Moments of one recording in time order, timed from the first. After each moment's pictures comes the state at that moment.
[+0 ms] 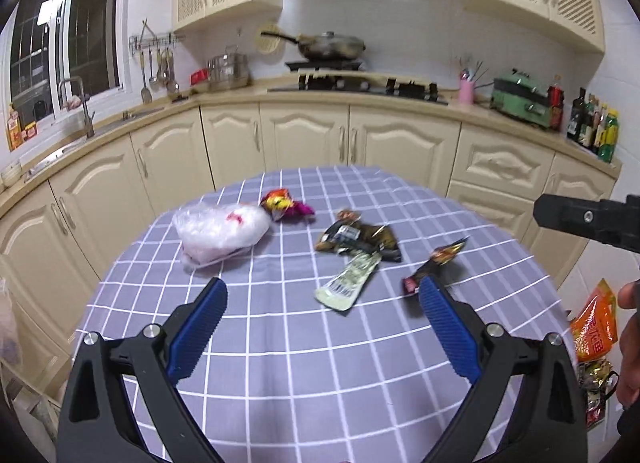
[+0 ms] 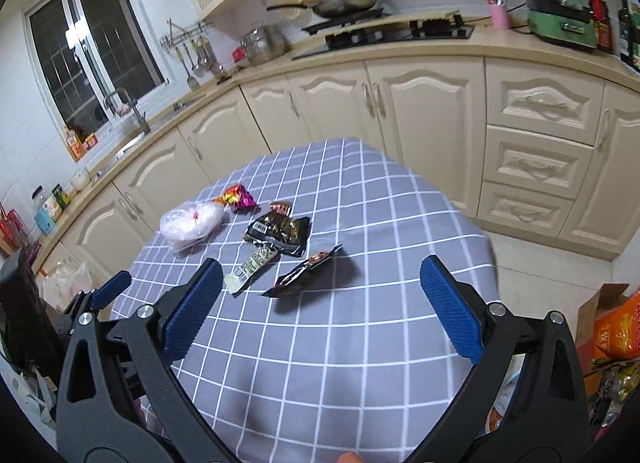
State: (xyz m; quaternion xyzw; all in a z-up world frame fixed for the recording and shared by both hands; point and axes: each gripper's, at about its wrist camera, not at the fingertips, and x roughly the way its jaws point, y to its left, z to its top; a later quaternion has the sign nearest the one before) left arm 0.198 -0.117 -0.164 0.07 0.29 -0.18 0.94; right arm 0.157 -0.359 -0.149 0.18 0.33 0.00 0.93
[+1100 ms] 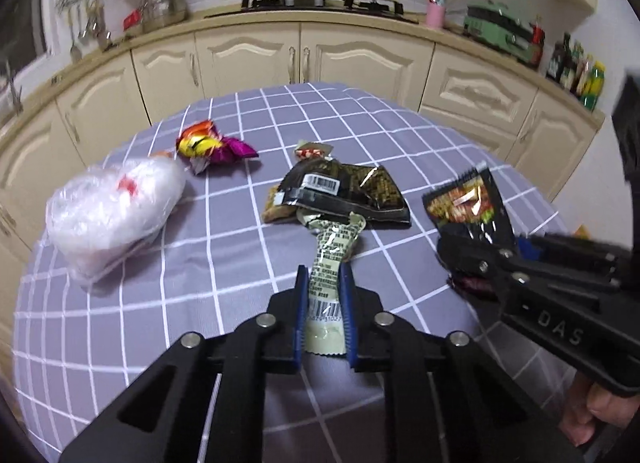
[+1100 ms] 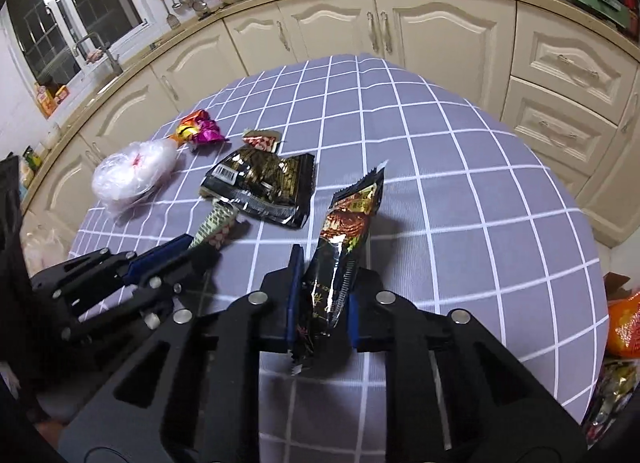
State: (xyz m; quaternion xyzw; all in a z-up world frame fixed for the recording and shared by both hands) left arm 0.285 -0.154 -0.228 0.08 0.41 -0.27 0.87; right arm 0.234 -0.330 -0.230 0.16 0.42 0.00 0.89
